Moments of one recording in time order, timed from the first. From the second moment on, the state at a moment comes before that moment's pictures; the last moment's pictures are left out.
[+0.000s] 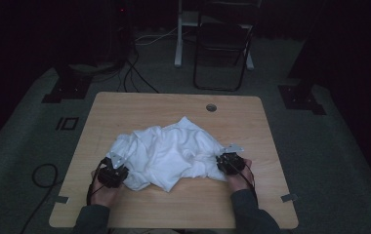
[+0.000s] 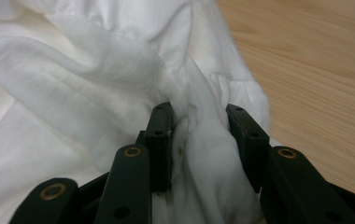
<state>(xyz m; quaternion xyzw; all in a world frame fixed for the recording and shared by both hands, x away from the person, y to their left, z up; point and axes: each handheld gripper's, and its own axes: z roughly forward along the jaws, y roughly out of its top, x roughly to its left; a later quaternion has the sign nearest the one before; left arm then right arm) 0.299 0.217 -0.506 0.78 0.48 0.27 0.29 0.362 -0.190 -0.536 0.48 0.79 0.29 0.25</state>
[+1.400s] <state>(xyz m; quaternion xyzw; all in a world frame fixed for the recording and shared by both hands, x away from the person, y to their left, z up) 0.291 0.256 -0.489 0.72 0.54 0.27 0.34 0.347 -0.139 -0.492 0.39 0.81 0.36 0.26</state>
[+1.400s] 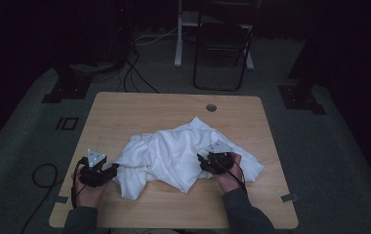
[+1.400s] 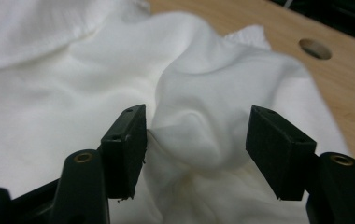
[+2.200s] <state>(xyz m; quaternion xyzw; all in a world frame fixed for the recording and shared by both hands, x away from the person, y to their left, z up) 0.279 0.250 -0.508 0.74 0.53 0.26 0.33 0.283 -0.204 -0.479 0.43 0.79 0.35 0.27</state>
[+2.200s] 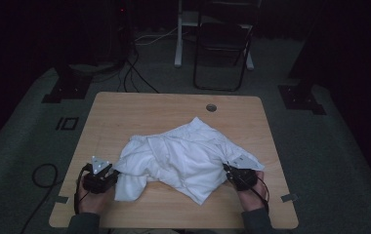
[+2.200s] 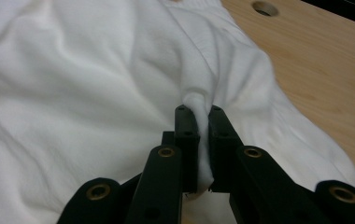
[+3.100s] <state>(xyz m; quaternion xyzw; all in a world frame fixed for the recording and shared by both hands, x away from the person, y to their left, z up) 0.312 0.214 -0.462 0.74 0.51 0.27 0.36 0.307 -0.218 -0.463 0.43 0.77 0.36 0.29</state>
